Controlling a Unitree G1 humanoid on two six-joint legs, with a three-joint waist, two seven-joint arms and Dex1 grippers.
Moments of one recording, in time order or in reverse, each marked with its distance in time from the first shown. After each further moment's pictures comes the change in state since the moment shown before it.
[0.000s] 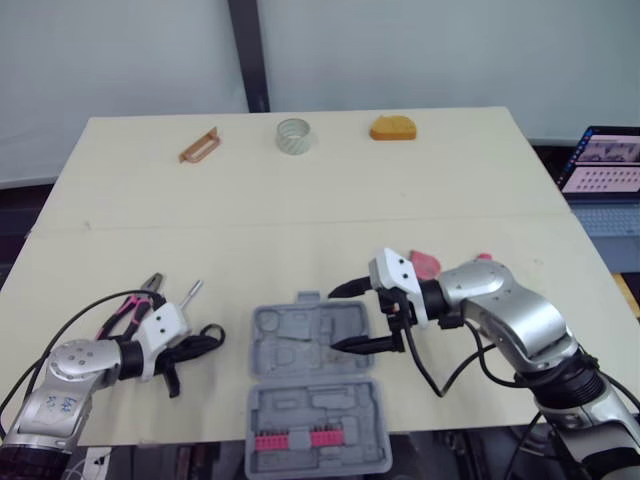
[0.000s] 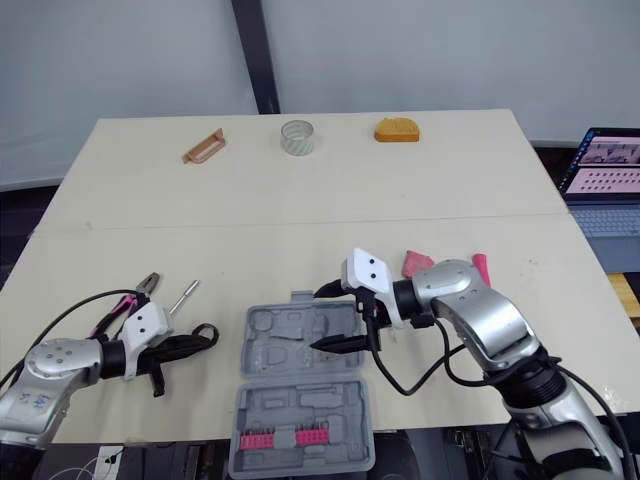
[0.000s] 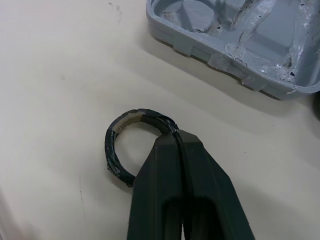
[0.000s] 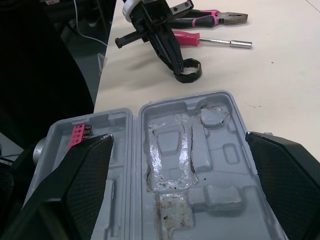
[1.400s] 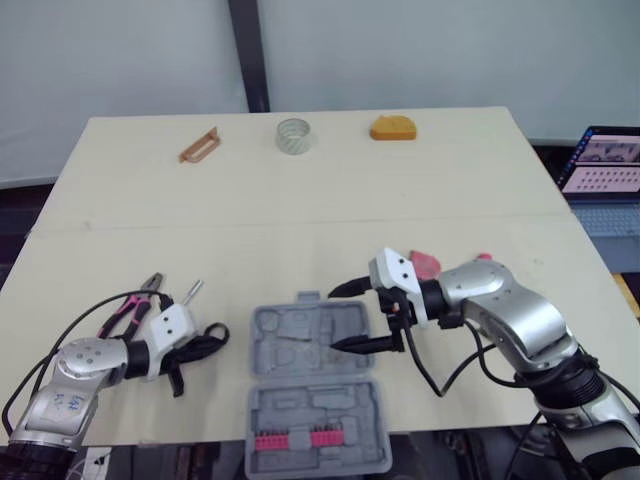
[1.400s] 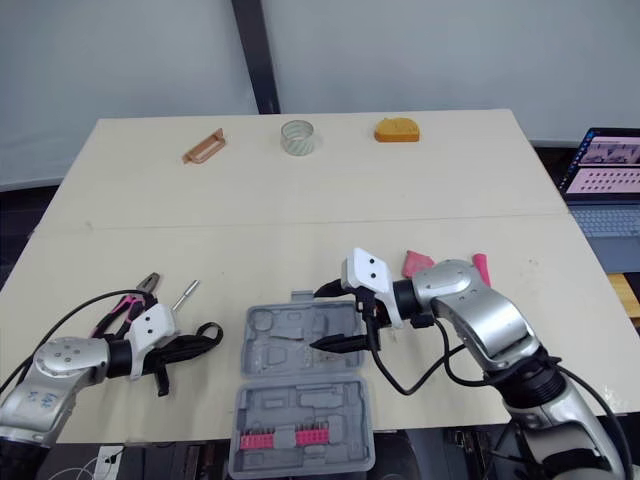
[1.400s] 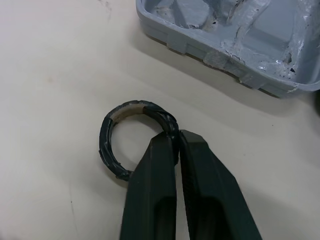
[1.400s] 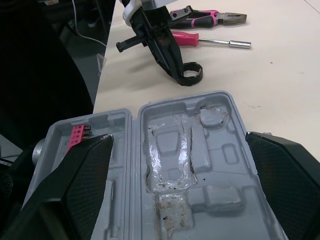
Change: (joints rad) left arm -0.015 0.000 -0.036 0.004 0.022 -0.005 0.010; right arm 0.000 0.000 0.000 0.000 0.002 0.000 -0.005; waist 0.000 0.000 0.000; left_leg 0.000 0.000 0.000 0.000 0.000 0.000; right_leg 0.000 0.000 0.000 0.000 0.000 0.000
